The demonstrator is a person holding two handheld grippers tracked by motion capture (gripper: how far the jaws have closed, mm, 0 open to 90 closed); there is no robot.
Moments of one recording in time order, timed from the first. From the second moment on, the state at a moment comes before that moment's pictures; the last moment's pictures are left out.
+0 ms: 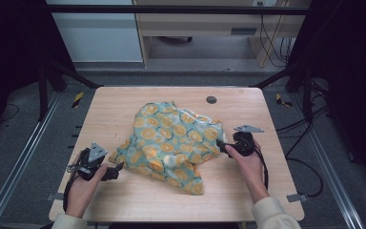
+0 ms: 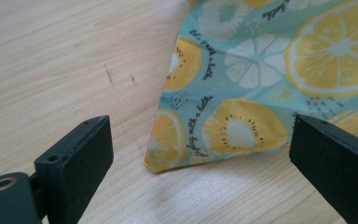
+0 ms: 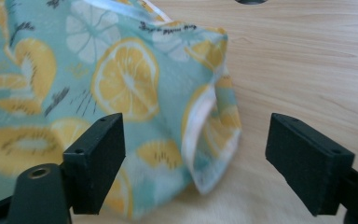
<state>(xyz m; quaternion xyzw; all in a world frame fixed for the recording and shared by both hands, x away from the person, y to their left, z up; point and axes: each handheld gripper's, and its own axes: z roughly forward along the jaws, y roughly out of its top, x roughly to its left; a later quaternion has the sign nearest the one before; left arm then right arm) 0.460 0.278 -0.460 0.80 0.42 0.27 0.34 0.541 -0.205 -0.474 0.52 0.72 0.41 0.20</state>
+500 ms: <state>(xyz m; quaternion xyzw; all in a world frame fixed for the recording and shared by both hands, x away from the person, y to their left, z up) 0.516 0.253 -0.410 0.79 0.39 0.28 0.38 0.545 -0.187 -0.452 0.44 0.76 0.44 0.19</state>
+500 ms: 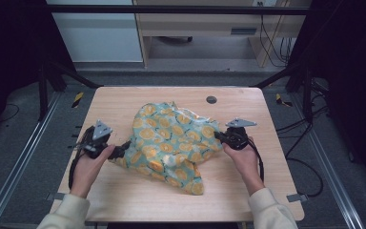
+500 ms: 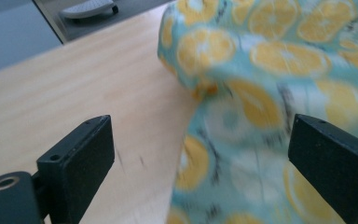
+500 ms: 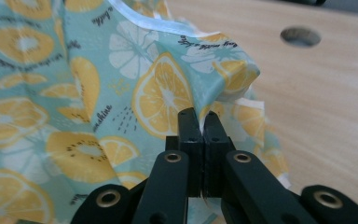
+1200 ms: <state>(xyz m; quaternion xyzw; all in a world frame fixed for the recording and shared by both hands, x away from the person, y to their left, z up) 0.627 0.197 -0.413 0.83 0.43 0.21 0.28 0.537 -0.184 -0.436 0.40 0.77 0.46 0.22</state>
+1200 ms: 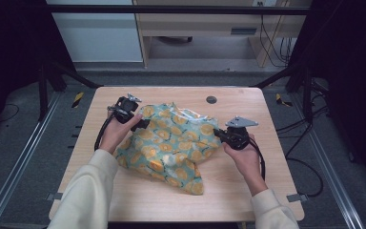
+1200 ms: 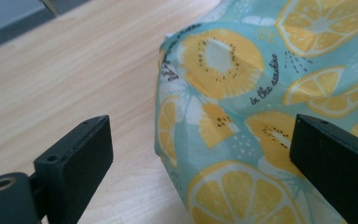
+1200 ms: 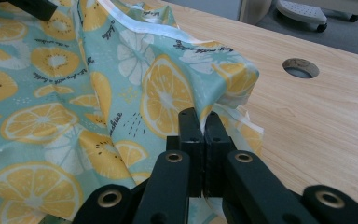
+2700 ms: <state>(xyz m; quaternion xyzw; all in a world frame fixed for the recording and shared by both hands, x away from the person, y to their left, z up) 0.585 0.214 -0.403 0.81 0.40 0.25 0.35 0.519 -0.198 -0.423 0.40 0.75 0.47 0.24</state>
